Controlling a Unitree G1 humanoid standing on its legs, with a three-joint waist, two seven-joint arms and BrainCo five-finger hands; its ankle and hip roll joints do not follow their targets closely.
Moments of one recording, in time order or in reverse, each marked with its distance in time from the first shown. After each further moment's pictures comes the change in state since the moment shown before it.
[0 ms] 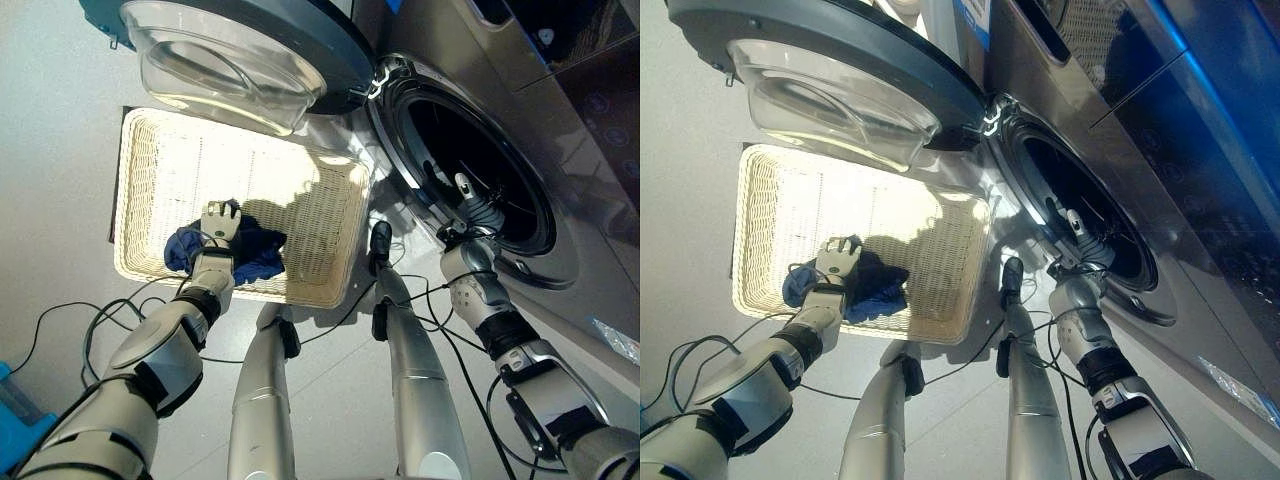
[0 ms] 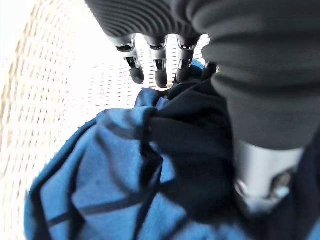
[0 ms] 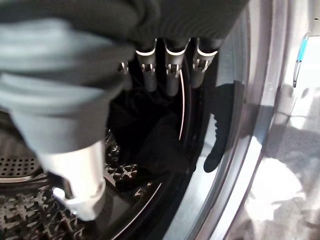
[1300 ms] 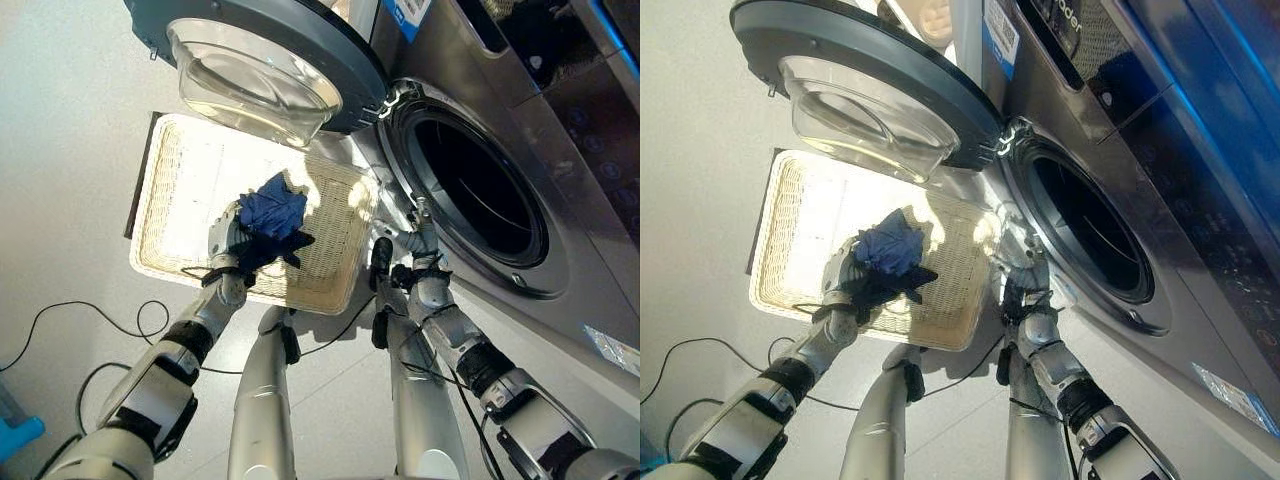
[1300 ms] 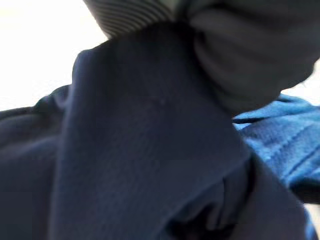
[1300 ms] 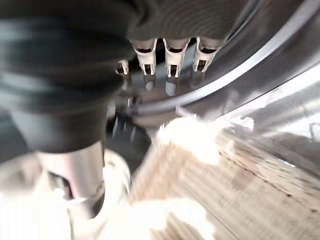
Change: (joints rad) left arm 0.295 -0.060 0.539 -0.304 -0.650 -0.682 0.301; right arm 0.133 0.019 0.232 -0.034 -0.626 0.098 0.237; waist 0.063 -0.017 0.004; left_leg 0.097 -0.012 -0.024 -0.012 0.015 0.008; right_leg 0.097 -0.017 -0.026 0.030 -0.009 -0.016
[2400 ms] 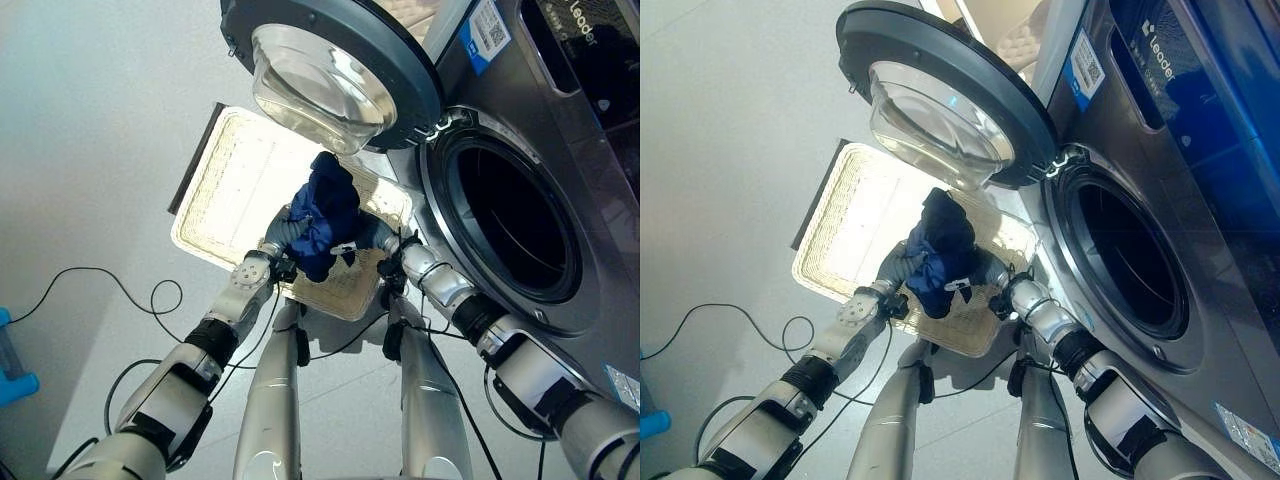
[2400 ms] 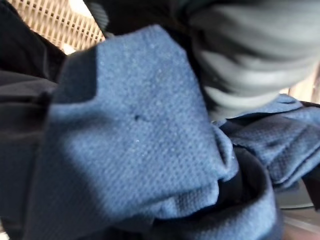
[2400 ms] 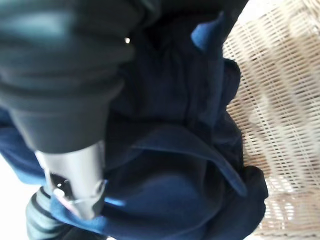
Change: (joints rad) left arm -0.036 -0.060 -0.060 -0.215 -0.661 0.089 -0.616; right arm -0.303 0.008 0.135 0.222 0.097 0.132 0.594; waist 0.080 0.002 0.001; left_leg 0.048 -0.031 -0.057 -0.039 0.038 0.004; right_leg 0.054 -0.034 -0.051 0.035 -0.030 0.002
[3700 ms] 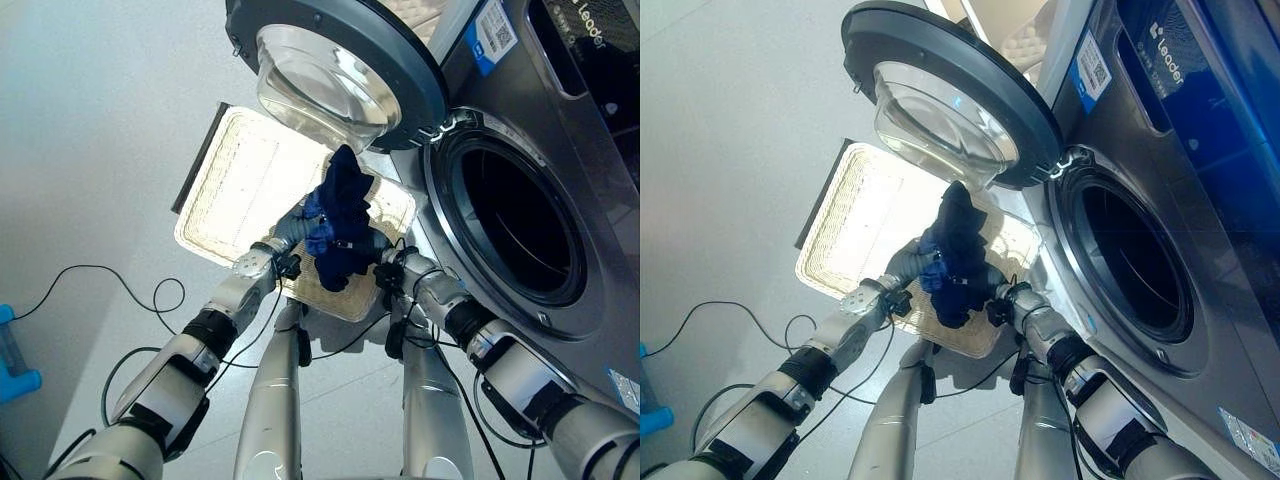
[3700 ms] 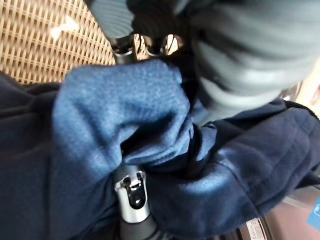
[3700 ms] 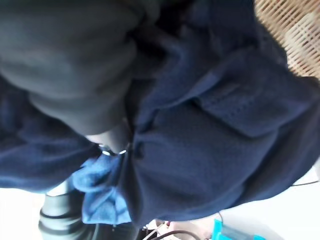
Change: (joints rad) left arm -0.042 0.021 -0.038 -0.038 -0.075 0.063 -0.130; right arm 0.025 0.065 -0.049 0.100 0.387 0.060 0.120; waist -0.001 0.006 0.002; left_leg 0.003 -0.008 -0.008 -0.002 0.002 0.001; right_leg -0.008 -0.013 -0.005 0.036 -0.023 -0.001
